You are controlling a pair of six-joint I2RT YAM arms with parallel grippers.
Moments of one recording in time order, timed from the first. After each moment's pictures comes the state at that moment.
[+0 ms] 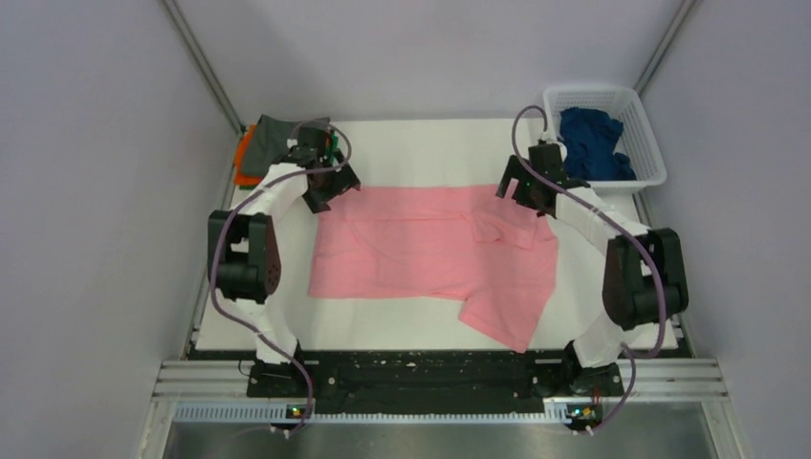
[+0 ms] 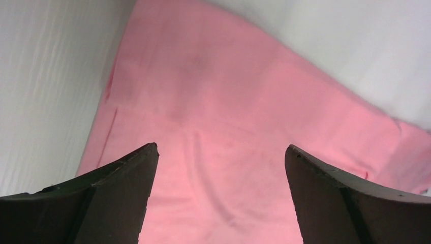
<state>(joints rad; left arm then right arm) -0.12 1.95 1.51 -0.59 0.05 -0.68 0.20 1.72 1.16 -0.27 0.12 0.49</state>
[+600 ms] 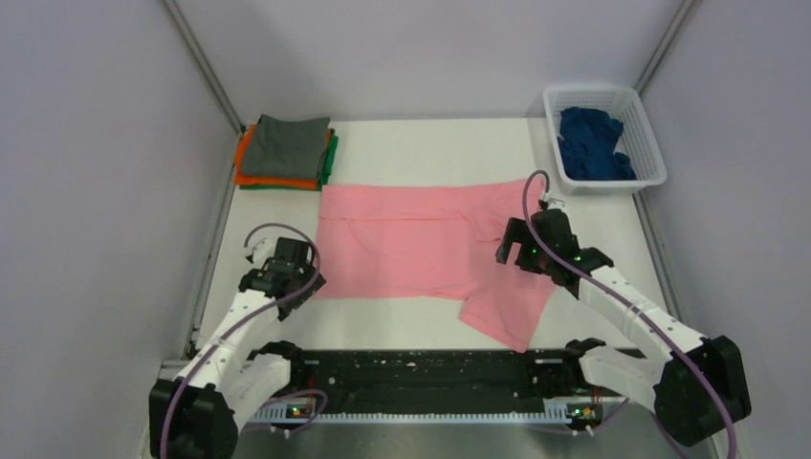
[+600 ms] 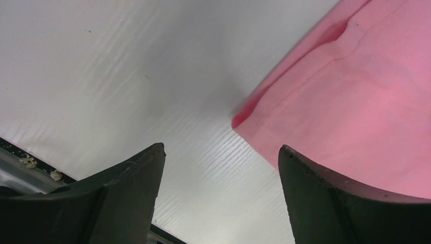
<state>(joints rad) -0.20 0.92 0.55 -0.77 -0.33 -0.90 0.40 1.06 0.63 -0.42 0.13 0.57</state>
